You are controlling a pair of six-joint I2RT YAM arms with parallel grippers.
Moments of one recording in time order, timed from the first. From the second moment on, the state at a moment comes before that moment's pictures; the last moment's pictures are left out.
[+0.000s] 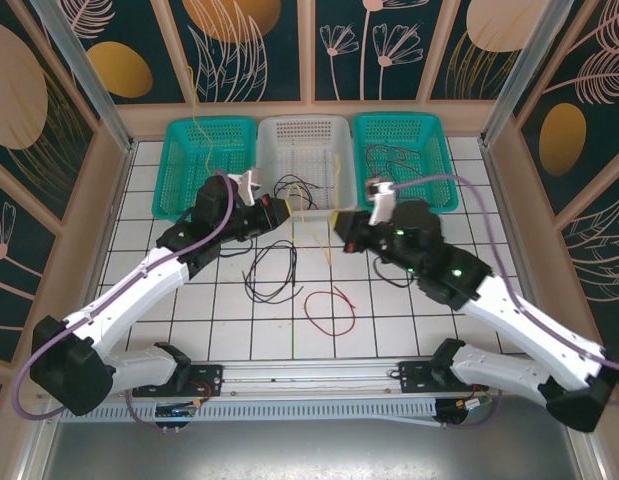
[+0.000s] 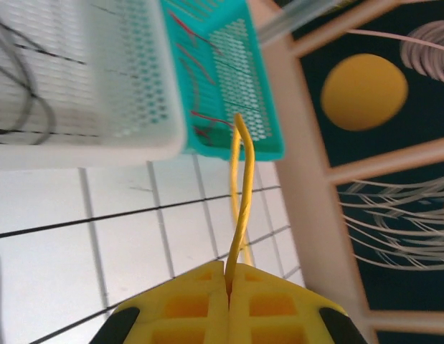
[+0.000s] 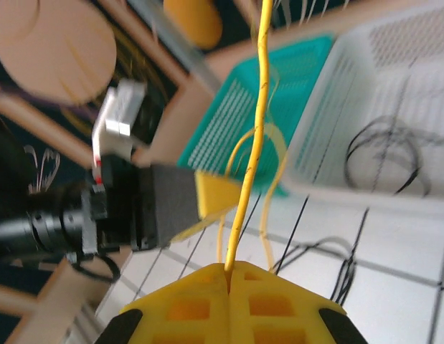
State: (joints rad) left arm -0.56 1.22 0.99 -0.22 0.33 -0.88; right arm 0.85 0.92 1.00 -0.32 0.03 0.63
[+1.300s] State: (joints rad) left arm -0.55 0.94 0.76 -0.22 0.77 -0.61; right arm 0.07 1.23 1.34 -0.29 -0.37 0.77
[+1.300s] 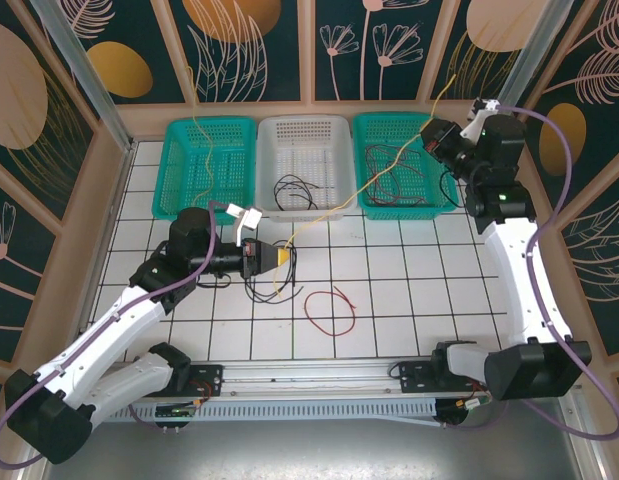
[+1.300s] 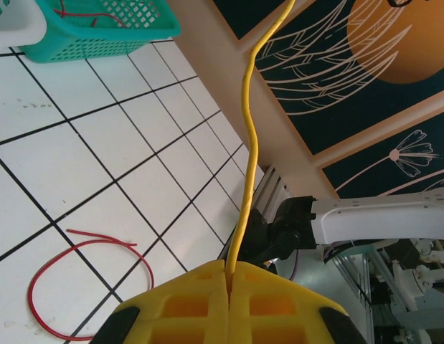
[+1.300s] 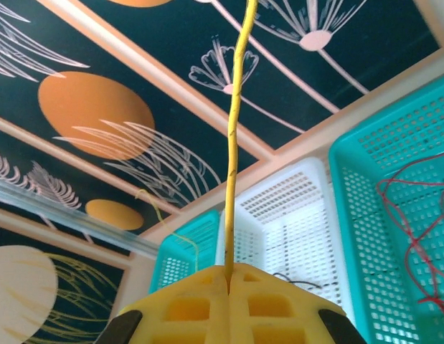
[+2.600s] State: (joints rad) left arm -0.12 1.23 0.86 0.19 -0.12 -0.76; right arm 0.40 1.01 1.04 -0.42 -0.21 0.72
